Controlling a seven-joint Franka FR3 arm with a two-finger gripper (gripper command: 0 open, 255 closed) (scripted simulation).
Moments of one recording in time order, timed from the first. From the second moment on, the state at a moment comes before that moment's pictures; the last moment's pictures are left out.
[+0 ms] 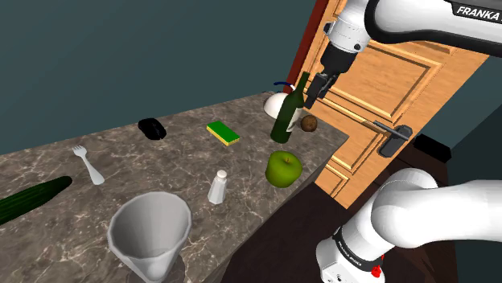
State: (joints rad) arm -0.01 -0.80 0.02 -2.42 -0.09 1.70 -0.14
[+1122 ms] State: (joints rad) arm 0.10 -0.60 0.34 -2.52 0.06 1.98 0.21
